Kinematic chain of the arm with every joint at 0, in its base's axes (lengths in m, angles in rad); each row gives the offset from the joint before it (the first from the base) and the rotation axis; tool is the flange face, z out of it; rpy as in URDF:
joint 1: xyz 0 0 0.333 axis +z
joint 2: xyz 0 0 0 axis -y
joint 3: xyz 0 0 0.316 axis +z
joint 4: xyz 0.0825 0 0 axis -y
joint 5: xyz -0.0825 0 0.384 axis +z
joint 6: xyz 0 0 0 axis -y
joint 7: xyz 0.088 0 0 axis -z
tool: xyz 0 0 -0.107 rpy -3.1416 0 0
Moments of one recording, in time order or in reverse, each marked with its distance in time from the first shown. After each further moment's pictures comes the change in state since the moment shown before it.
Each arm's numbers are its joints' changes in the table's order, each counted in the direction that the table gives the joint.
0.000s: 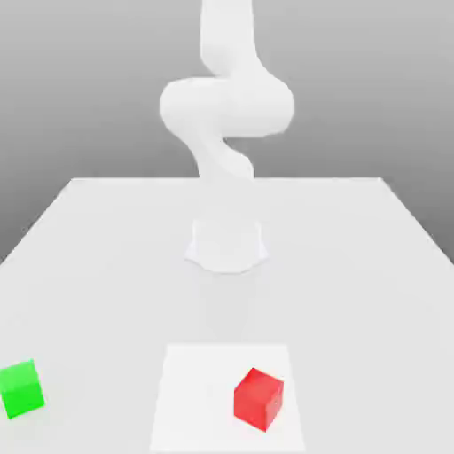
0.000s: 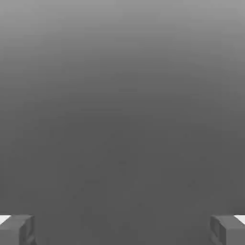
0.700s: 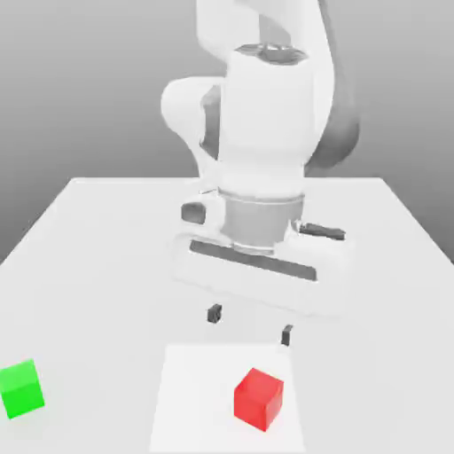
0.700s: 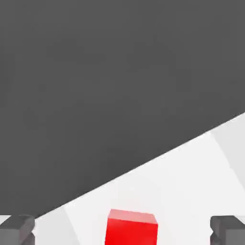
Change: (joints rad) arm -0.106 -0.765 0.174 -0.246 -0.085 0.349 0.600
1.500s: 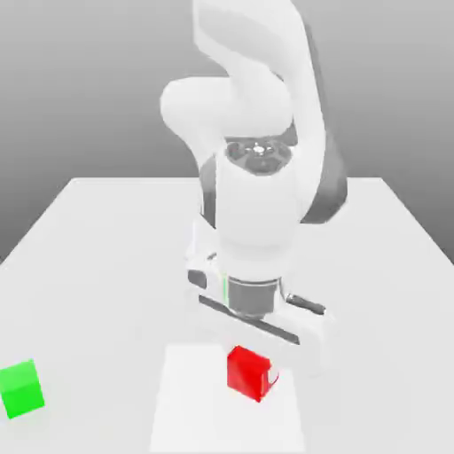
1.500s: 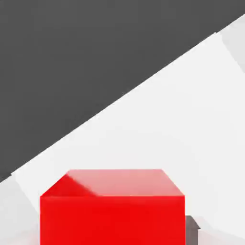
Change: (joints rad) arm -0.068 -0.087 -0.104 0.026 0.059 0.000 0.027
